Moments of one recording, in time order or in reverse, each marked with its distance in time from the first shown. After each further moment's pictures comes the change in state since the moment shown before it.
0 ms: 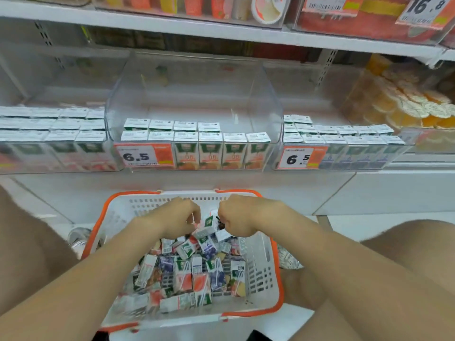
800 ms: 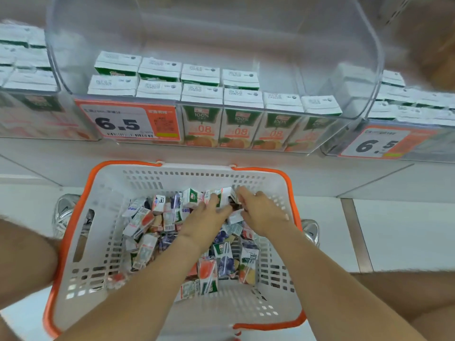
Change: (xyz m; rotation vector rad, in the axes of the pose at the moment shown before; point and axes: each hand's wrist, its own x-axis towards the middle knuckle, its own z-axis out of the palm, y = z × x) left_hand 0.076 0.001 0.133 0.117 0.037 -0.062; right_hand 0.128 0.058 0.132 0.354 0.167 0.282
